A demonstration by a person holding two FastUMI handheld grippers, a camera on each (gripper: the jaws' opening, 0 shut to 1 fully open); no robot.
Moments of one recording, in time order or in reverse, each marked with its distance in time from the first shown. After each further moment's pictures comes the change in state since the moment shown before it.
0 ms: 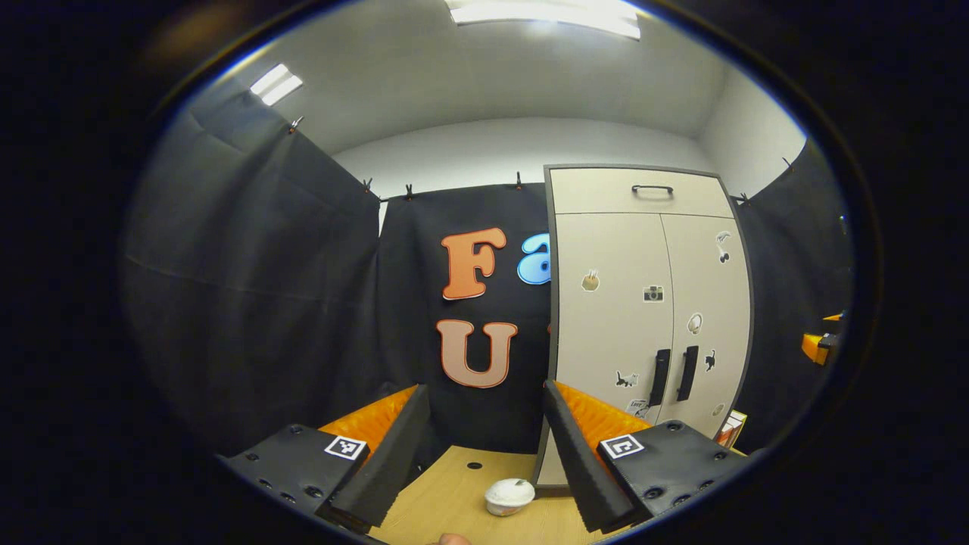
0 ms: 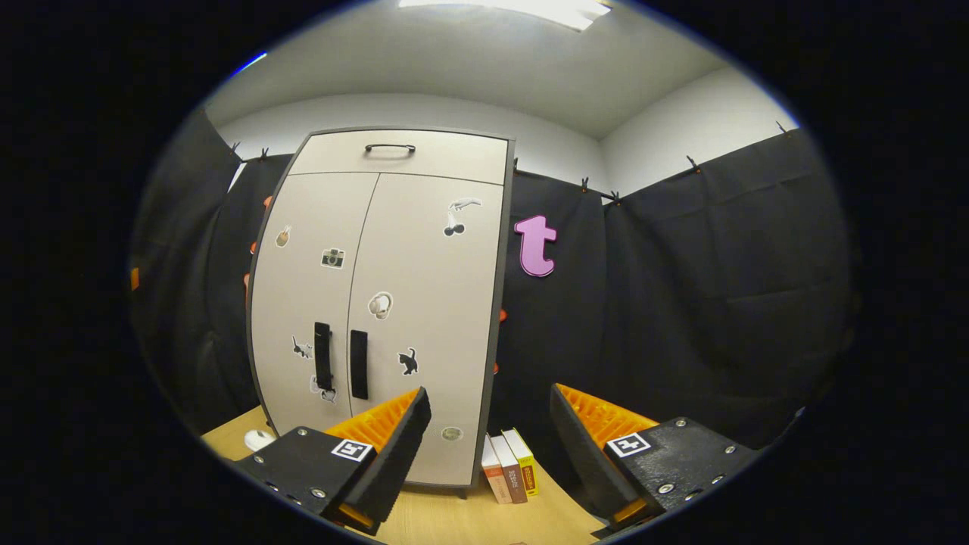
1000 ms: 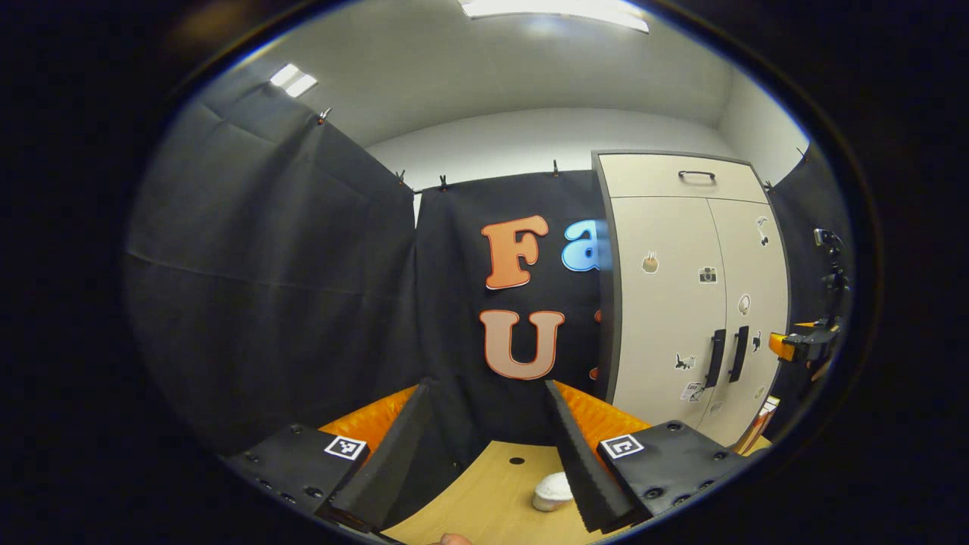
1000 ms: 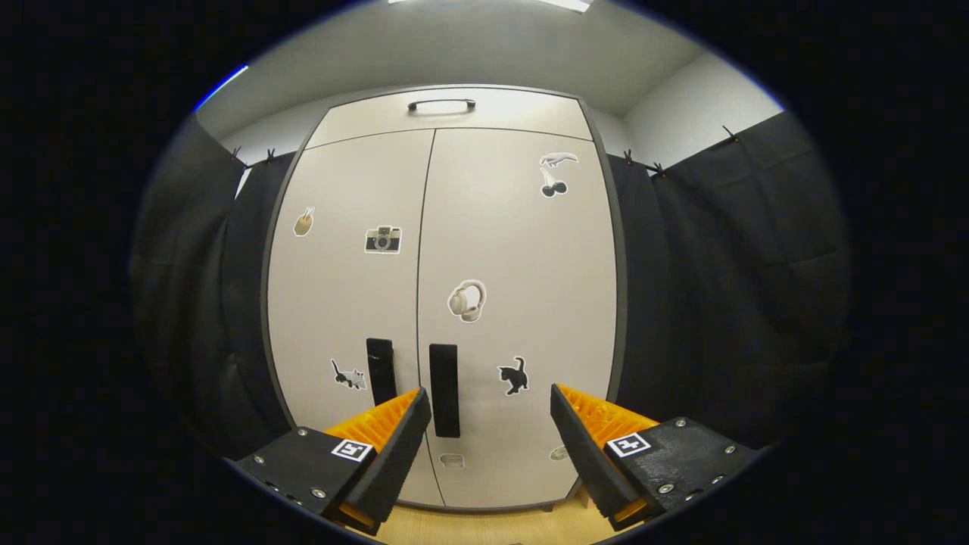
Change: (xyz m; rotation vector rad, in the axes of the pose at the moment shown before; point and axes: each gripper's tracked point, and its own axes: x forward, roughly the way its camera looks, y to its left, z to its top) left arm 0.015 0.095 -0.029 0.022 0.035 0.105; right arm 0.121 0.153 -0.024 0.091 0.034 0.097
